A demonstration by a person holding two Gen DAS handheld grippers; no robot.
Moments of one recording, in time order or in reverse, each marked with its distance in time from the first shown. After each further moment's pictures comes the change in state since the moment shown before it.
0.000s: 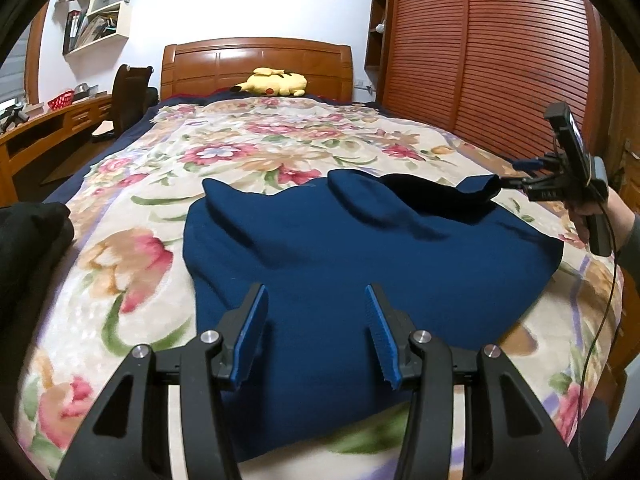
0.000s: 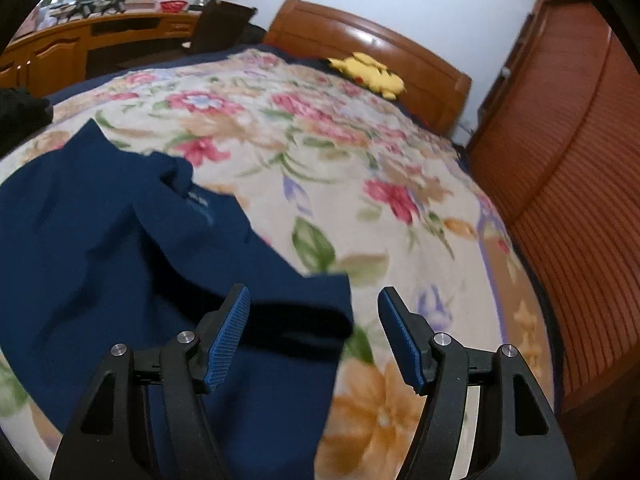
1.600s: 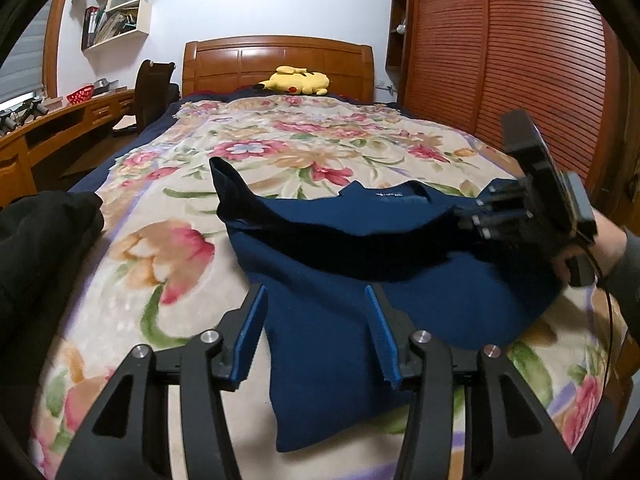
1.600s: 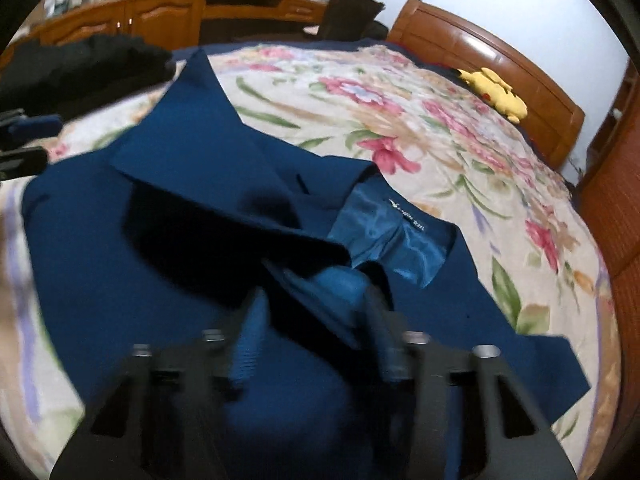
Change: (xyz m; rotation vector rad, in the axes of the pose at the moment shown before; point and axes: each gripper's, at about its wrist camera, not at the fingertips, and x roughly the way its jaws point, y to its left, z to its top) left arm -0.009 0.034 -0.005 -0.027 0.007 0.066; right arm 0.036 0.173 0.039 -0.245 0.009 0.328
